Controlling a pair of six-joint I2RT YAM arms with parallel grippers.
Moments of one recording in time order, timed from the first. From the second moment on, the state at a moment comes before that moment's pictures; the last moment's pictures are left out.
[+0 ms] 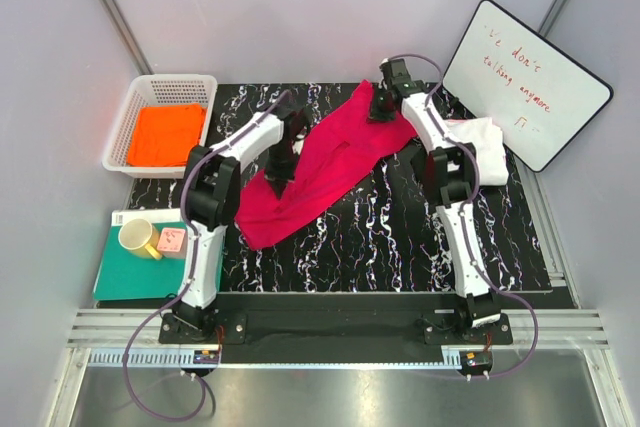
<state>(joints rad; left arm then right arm) -0.44 2.23 1.83 -1.28 0.02 -0.22 0.26 2.72 2.61 -0.76 -0.15 0.38</state>
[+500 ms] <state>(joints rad) -0.35 2.33 2.08 -1.18 -0.09 -0.18 0.11 2.33 2.07 -0.75 -0.16 0.48</state>
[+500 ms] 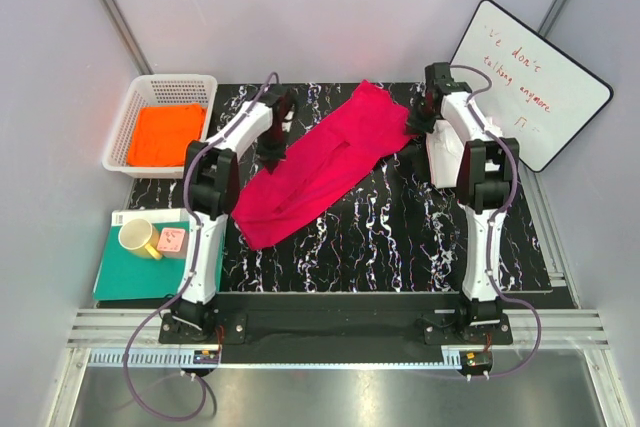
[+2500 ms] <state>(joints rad) -0.32 1.60 1.39 -1.06 0.15 -0.33 0.16 1.50 0.91 -0.46 -0.72 0.75</state>
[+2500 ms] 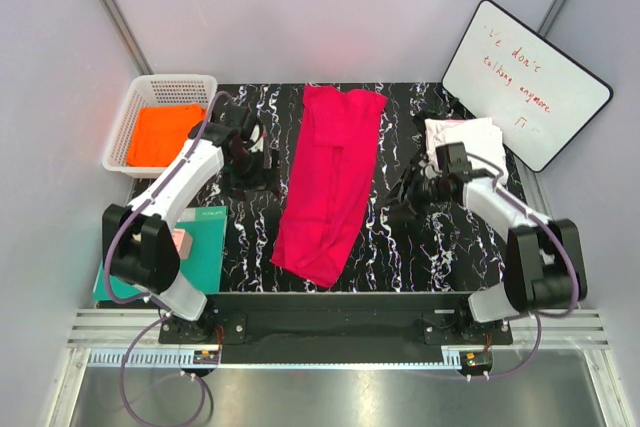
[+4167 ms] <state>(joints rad) -0.34 1.60 1.23 -1.05 0.18 -0.32 0.75 1.71 0.80 -0.44 -0.53 0.95</state>
